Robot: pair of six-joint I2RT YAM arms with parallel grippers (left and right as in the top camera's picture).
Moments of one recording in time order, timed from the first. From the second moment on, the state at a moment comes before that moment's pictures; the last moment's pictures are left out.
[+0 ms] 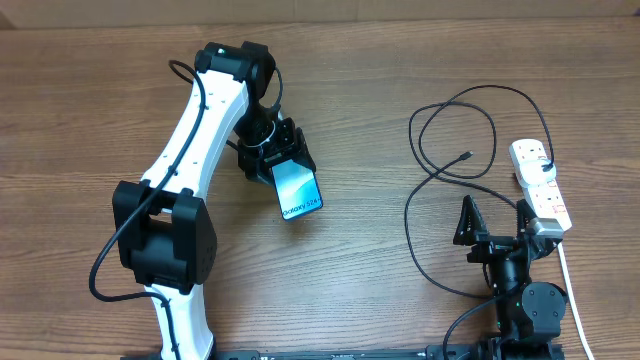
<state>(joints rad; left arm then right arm) -0.27 2.07 1.89 -1.58 0.46 -0.43 -0.03 0.01 0.02 -0.03 -0.03 0.25</state>
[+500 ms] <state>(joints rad) -0.27 2.07 1.89 -1.66 0.53 -0.33 -0.03 0.01 0.02 -0.03 -0.03 0.25</state>
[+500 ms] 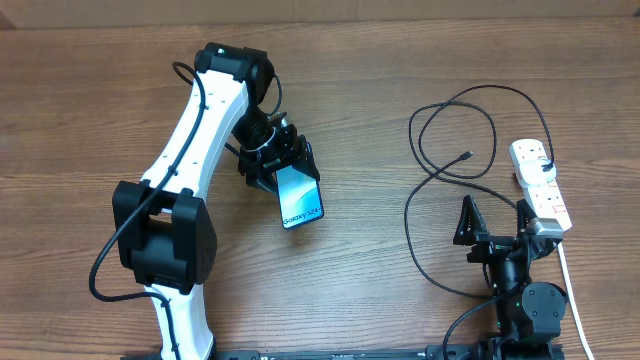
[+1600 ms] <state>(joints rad) -0.27 2.07 1.89 -1.66 0.61 -0.29 -0.03 0.01 0.02 -0.03 -0.03 0.25</state>
